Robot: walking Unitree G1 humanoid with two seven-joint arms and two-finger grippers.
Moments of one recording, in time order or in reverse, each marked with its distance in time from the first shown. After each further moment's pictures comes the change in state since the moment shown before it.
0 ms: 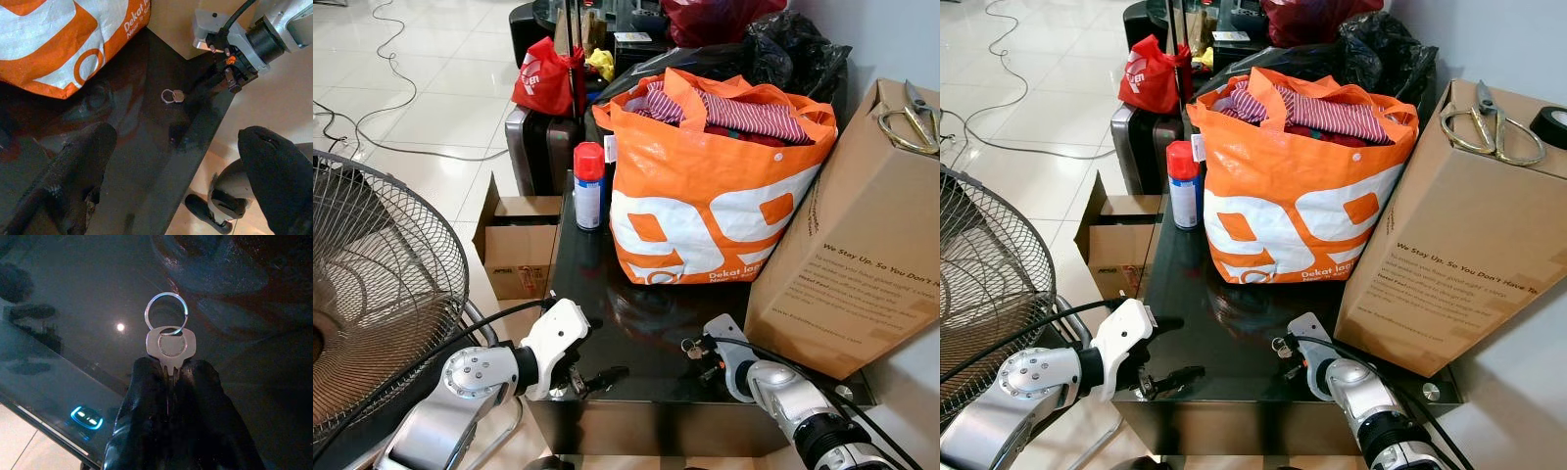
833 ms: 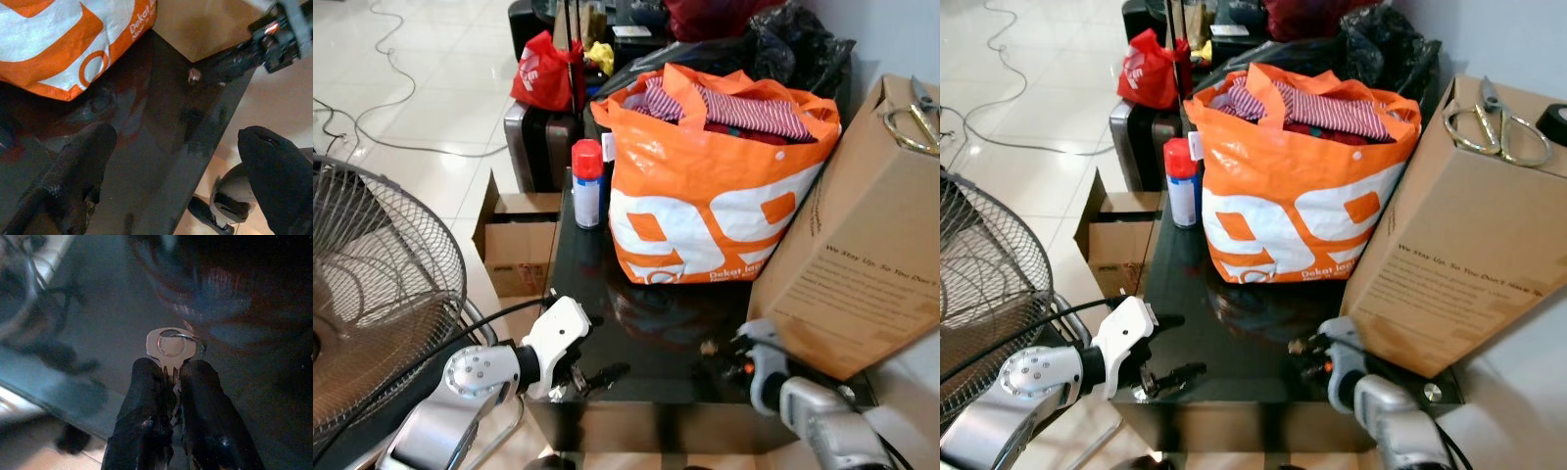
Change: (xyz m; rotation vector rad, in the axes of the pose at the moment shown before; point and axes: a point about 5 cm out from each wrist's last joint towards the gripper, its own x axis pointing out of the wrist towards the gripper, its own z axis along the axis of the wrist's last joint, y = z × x) left arm 0.001 0.001 0.002 0.000 -0.018 0.026; right arm -0.049 -0.005 -0.001 0.334 -0.272 0.064
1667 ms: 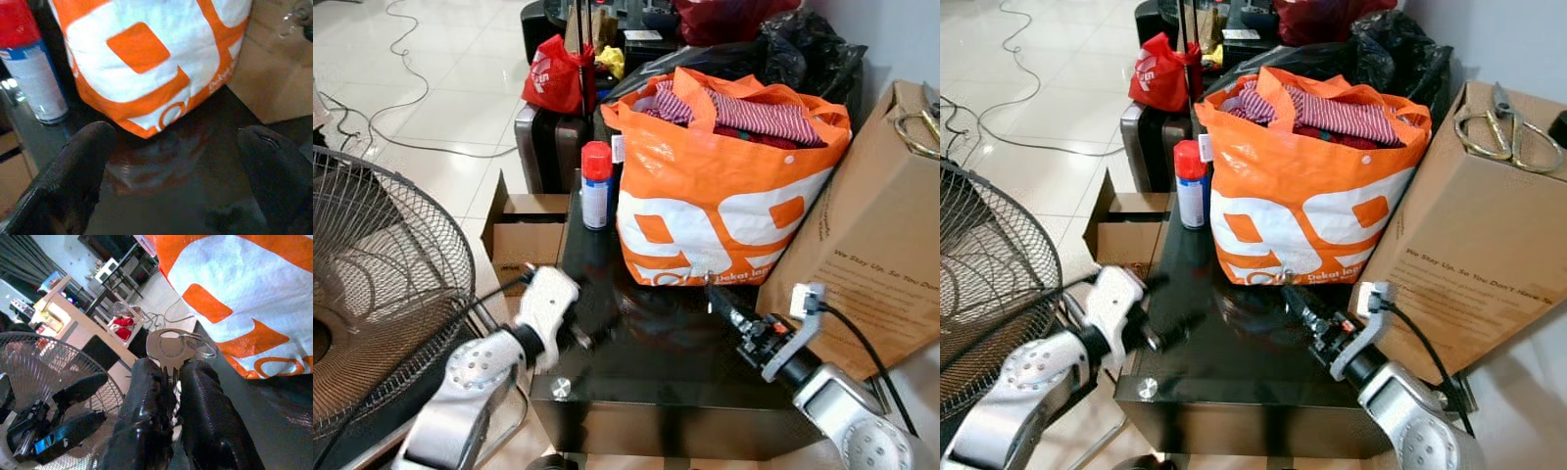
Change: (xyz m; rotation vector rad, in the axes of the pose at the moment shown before) left arm 0.001 0.017 0.021 -0.056 -0.189 0.310; right arm -0.049 0.048 0.062 0.366 -0.463 0.332
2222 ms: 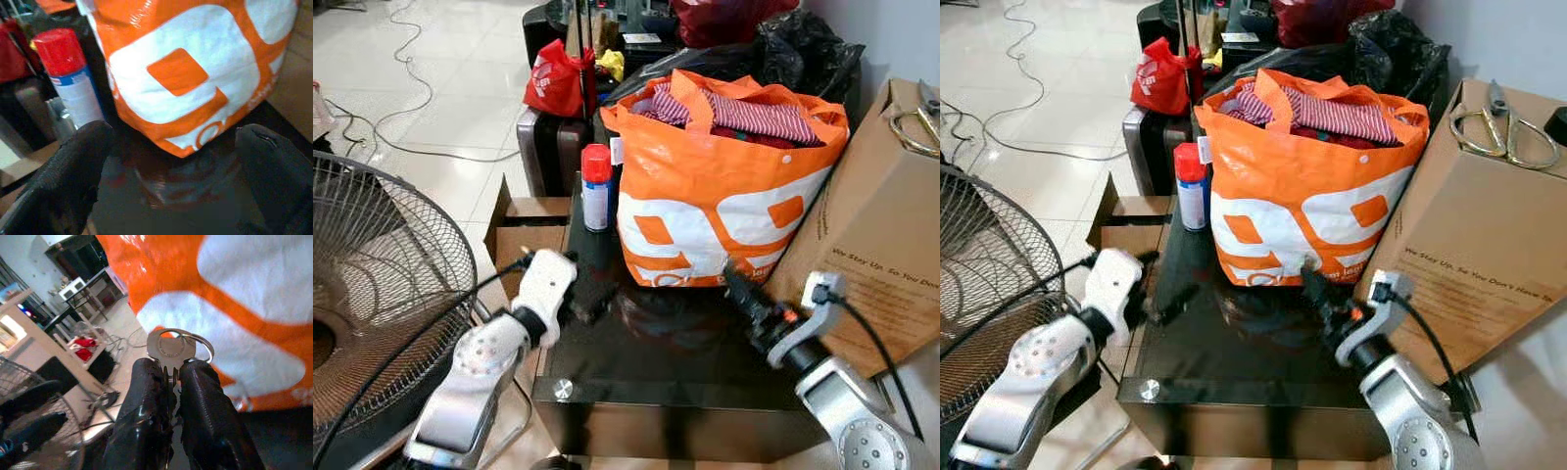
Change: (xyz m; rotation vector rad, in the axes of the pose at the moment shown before) left arm 0.012 0.012 0.011 0.060 -0.044 0.133; right arm 0.002 0.006 0.016 -0.195 -0.118 -0.158
